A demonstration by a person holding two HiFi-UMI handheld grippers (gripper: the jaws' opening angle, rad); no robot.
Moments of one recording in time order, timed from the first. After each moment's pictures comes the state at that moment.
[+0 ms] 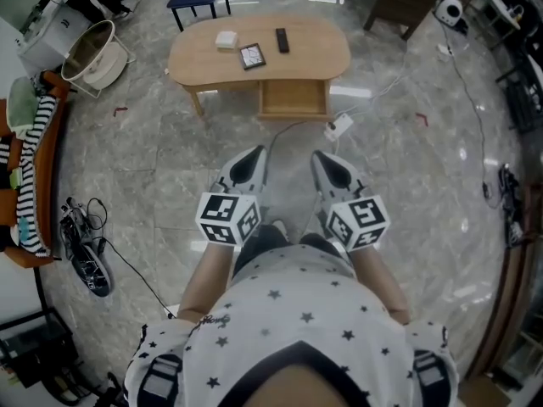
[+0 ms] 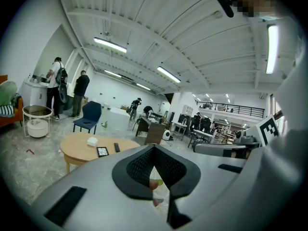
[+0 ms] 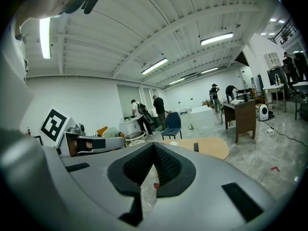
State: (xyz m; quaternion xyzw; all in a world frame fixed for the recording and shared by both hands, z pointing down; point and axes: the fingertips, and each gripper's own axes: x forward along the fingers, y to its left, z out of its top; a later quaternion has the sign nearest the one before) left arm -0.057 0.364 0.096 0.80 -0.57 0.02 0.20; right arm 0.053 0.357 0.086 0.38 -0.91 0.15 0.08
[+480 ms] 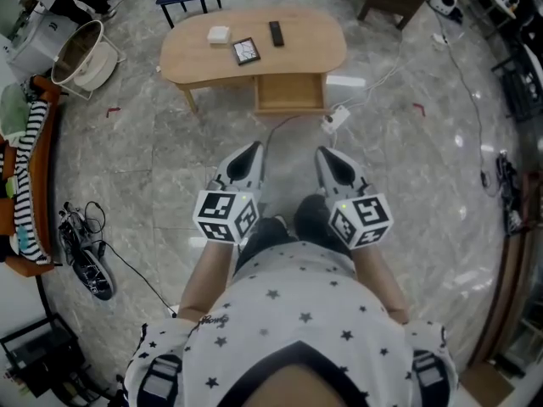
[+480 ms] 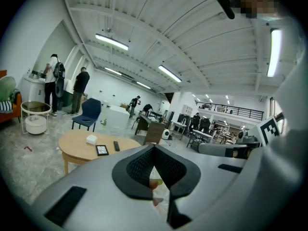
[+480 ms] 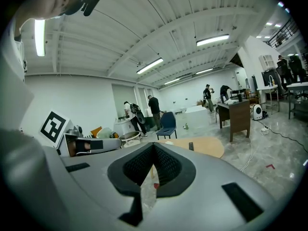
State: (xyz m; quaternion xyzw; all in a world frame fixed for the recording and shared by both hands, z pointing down) left arm -0.071 0.344 0.107 0.80 -0.56 0.02 0.21; right arm 0.053 0.339 0.093 0.41 -0.90 0.16 0.08
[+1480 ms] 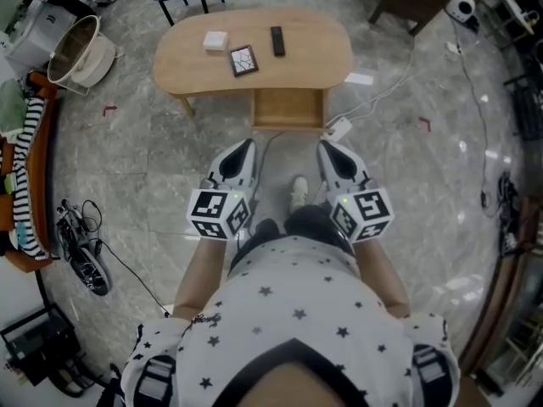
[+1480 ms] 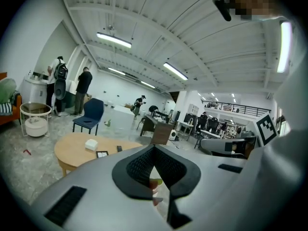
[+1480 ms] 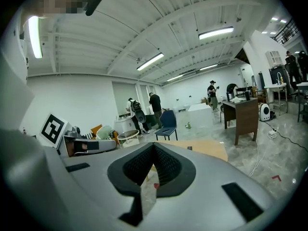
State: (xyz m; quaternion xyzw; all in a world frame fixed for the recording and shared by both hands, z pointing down) left arm -0.076 0.210 0.129 0.78 -0.59 0.02 0.21; right arm 0.064 0.187 0.110 0.38 -0.91 0.16 0.09
